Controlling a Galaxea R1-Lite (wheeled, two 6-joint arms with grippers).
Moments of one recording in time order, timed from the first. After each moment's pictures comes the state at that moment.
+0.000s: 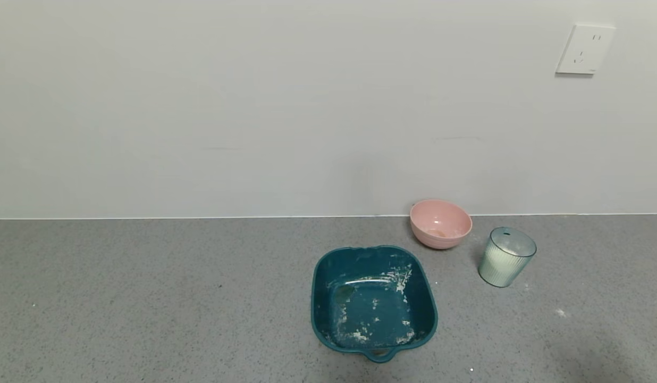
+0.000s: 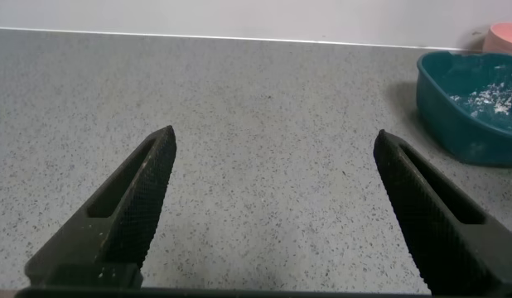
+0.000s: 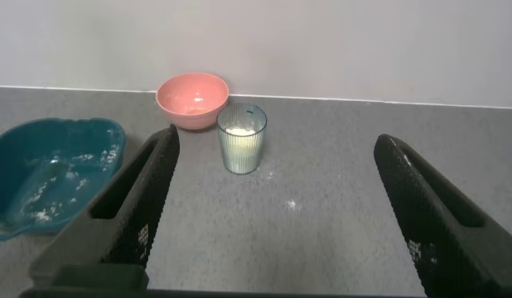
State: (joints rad) left arm 0.00 0.00 0.00 -0.01 0.02 -0.05; right arm 0.00 0.63 -0.48 -0.13 -0.01 -0.01
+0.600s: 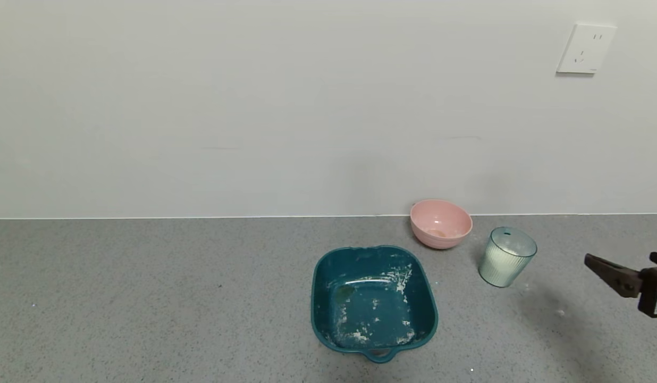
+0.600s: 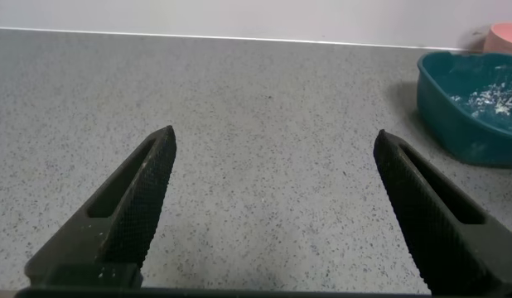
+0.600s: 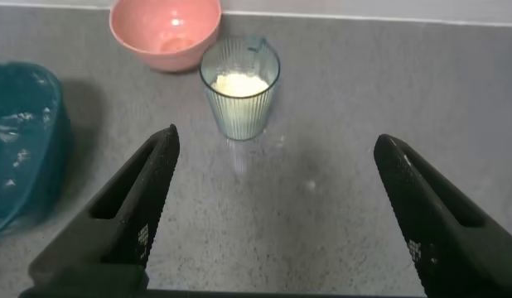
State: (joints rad) left arm 0.00 0.00 0.00 -0.01 0.02 -0.05; right arm -0.01 1.22 -0.44 -0.46 -0.01 -0.01
